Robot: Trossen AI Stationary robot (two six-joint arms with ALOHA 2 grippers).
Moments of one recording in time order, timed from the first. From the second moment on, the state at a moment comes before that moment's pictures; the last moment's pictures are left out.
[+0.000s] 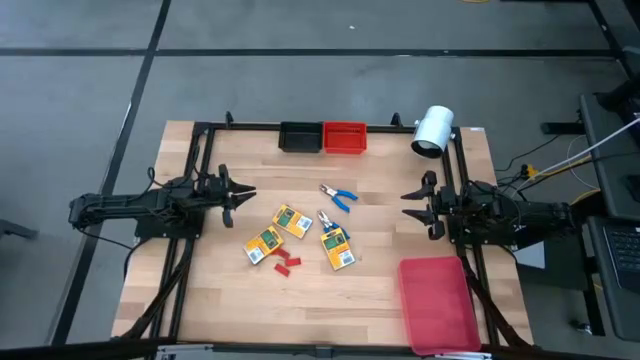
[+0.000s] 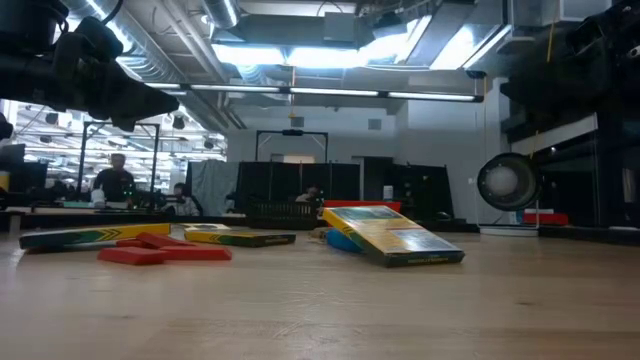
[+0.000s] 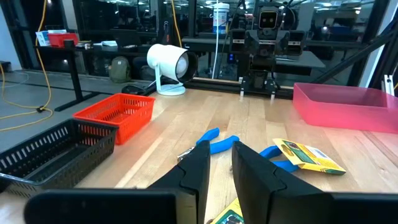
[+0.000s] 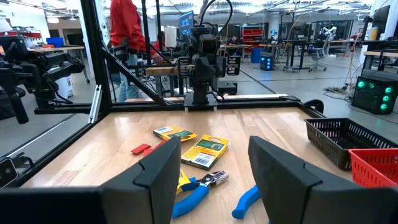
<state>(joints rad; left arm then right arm) 0.11 0.09 0.01 0.04 -0.14 -0.07 -0.02 0.00 0.02 0.02 -0.06 0.04</state>
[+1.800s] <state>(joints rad) 0.12 0.10 0.01 0.06 -0.36 0.39 0.01 0.01 0.02 0.44 0.23 0.85</state>
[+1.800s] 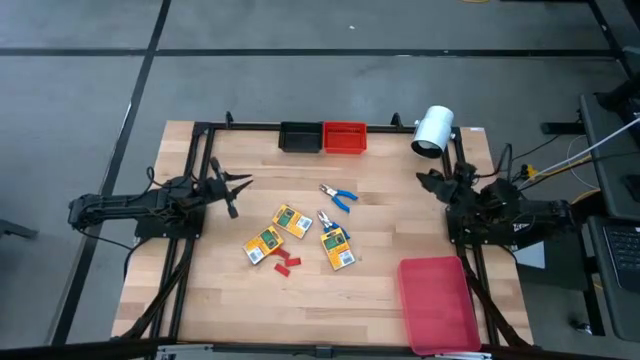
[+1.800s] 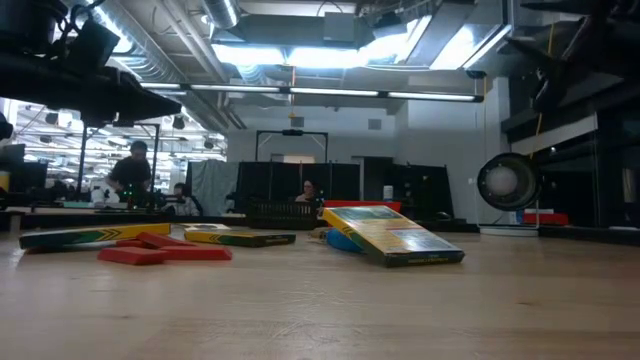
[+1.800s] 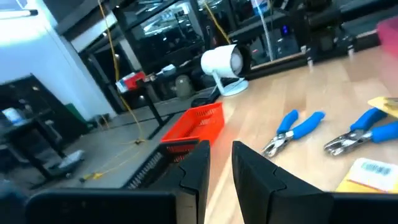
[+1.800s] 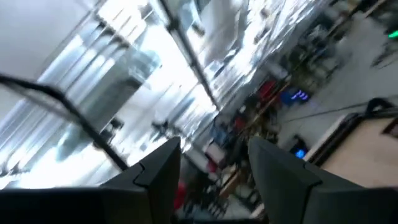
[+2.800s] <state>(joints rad) 0.11 0.12 0.01 0.34 0.11 -0.09 0.24 0.65 0.22 0.71 0.39 1.07</state>
